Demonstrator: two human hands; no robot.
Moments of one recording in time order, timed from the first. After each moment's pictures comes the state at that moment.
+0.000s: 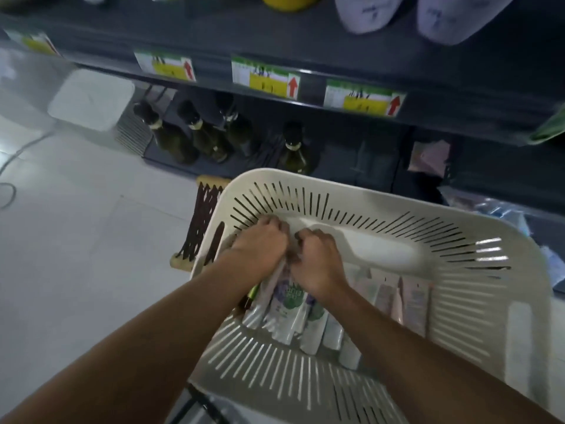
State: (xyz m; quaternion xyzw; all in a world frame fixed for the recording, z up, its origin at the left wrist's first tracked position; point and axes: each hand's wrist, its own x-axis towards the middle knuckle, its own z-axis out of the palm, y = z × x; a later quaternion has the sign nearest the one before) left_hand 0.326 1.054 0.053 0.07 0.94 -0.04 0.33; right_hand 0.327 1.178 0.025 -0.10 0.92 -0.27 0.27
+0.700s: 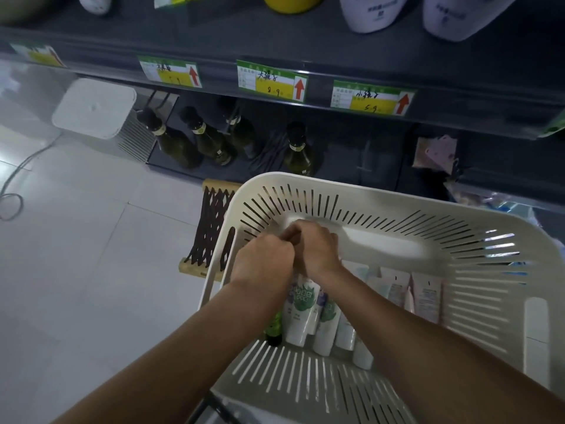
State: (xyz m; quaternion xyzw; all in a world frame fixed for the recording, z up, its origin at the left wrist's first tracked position) left_hand 0.350 1.074 0.128 0.00 0.93 -0.10 0.34; right_hand 0.311 1.153 0.025 -0.02 0.86 -0.41 0.31
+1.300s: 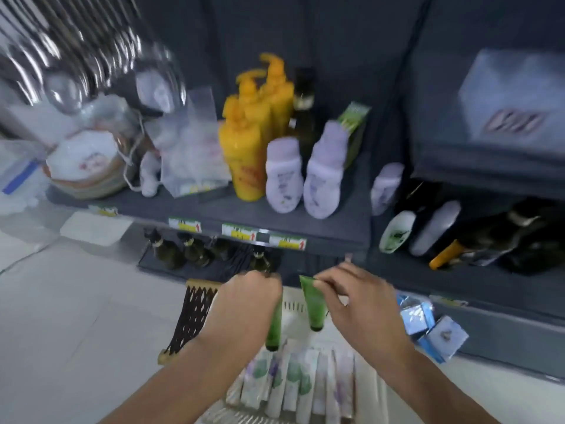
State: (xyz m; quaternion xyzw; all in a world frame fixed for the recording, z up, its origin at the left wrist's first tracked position) left_hand 0.348 1.139 0.379 0.04 0.99 -0.04 0.13; right_hand 0.319 1.318 0.325 -0.17 0.93 -0.32 -0.07
